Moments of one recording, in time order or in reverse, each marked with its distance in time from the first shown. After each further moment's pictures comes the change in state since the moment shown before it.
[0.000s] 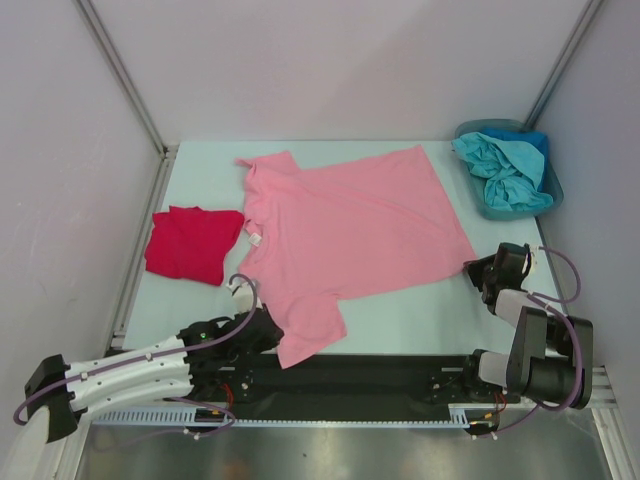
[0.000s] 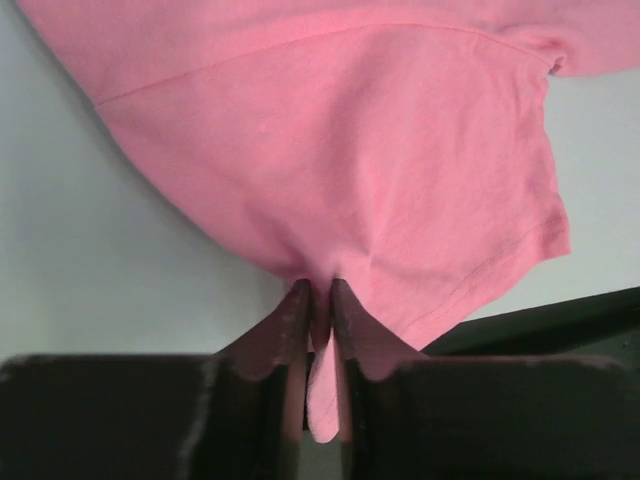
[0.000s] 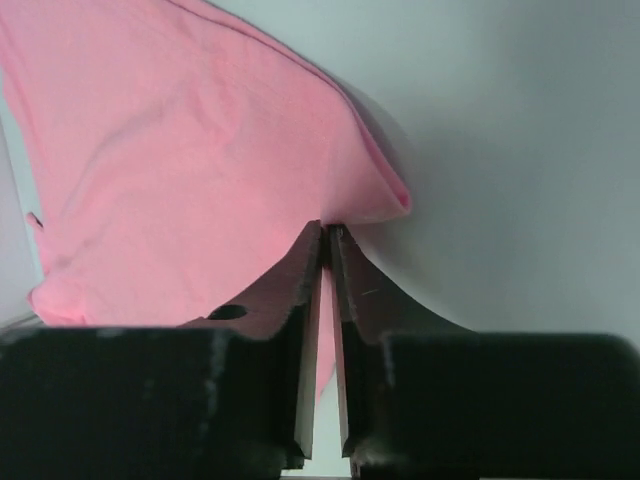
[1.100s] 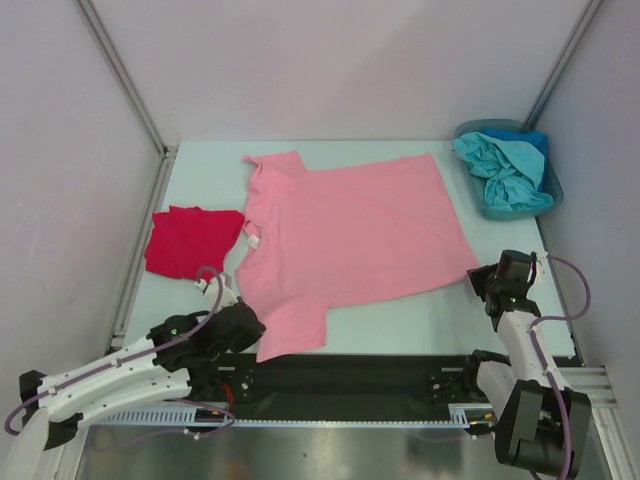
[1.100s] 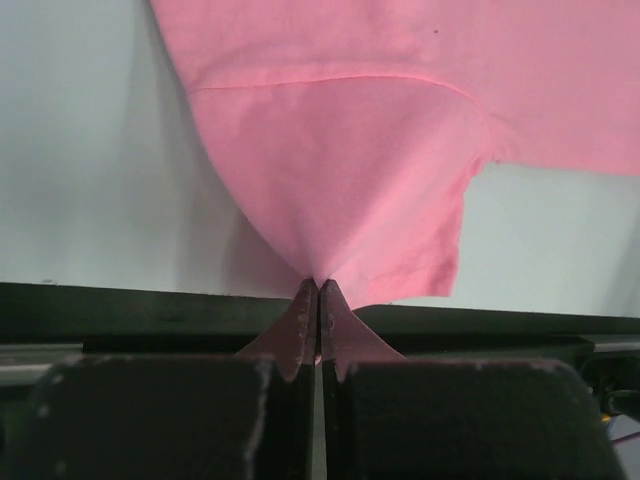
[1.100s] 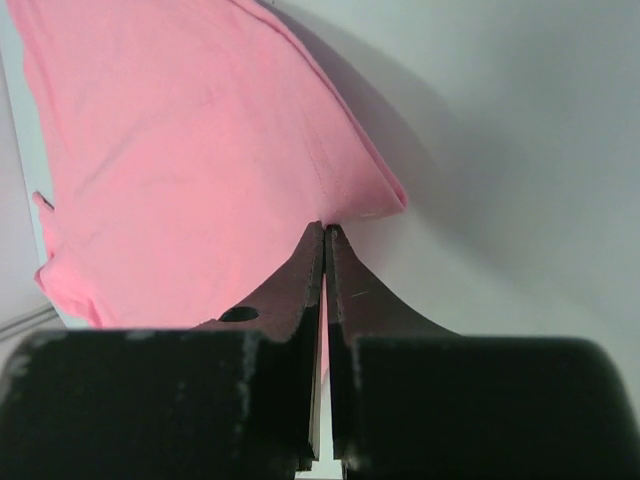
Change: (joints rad) left arm -0.002 -0.117 0.210 -0.413 -0.066 -0.215; right arm 0.019 -0.359 0.005 -0.379 0.056 0.030
